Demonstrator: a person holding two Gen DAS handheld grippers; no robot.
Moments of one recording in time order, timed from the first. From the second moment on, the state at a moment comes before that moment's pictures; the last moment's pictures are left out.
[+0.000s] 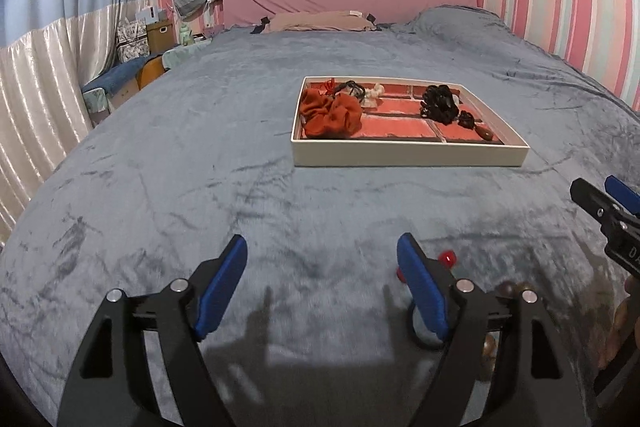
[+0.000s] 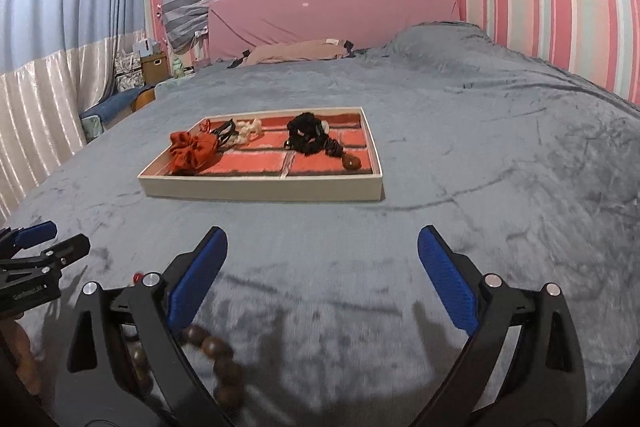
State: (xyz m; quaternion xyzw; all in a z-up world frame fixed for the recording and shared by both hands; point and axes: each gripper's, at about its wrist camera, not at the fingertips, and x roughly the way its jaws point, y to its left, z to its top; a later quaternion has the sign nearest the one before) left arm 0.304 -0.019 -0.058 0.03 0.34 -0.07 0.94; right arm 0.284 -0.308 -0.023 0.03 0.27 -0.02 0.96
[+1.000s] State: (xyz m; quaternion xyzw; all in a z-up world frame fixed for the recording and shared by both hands) left arm 0.290 -0.034 -0.093 0.04 0.38 -0.11 0.92; right arm 0.254 -0.278 -0.069 0.01 0.38 0.00 0.93
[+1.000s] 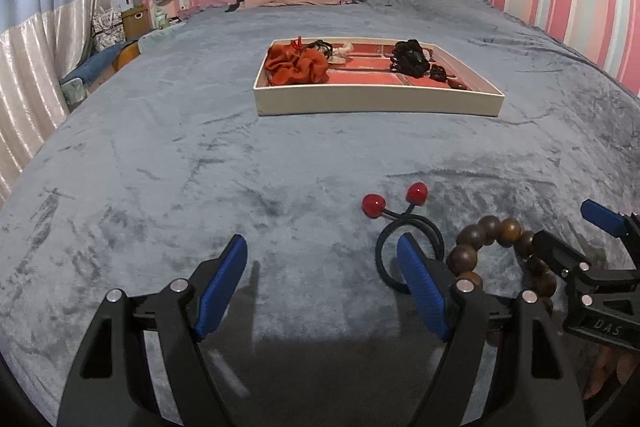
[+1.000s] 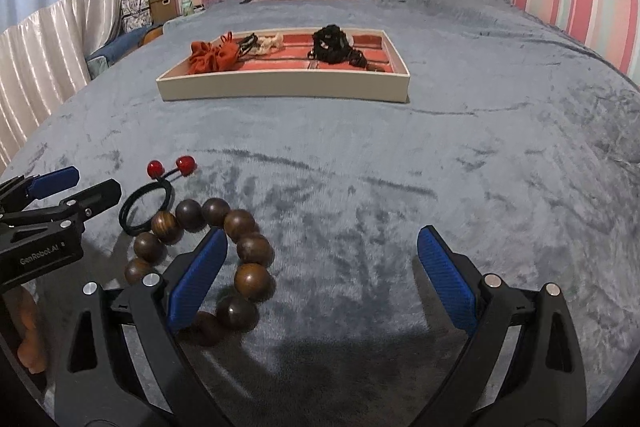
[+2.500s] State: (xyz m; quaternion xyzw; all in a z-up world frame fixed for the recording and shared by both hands) left arm 0.309 -0.049 -0.078 0.07 0.35 -0.17 0.92; right arm 0.278 -0.276 -0.044 0.01 0.35 0.04 0.94
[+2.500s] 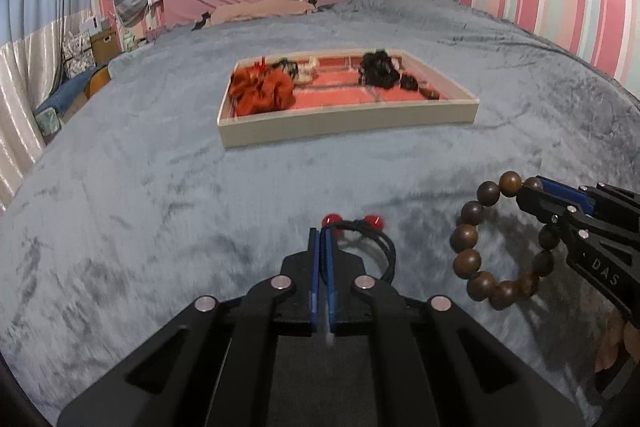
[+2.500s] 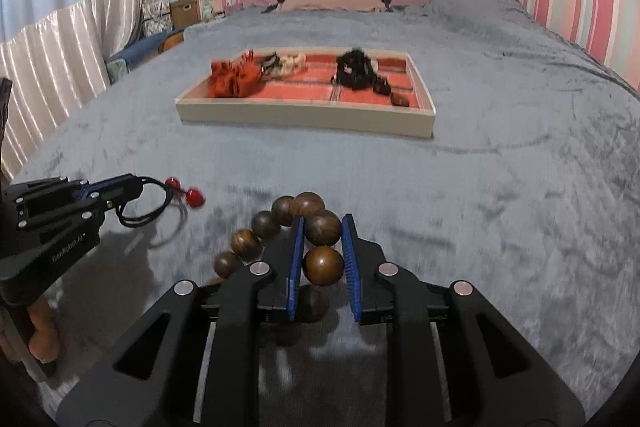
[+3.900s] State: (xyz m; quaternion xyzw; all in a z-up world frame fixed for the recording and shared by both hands) left arm 0.542 -0.082 -0.102 0.02 0.39 -0.10 0.92; right arm 0.500 -0.346 -0.064 0.06 0.35 -0.01 0.93
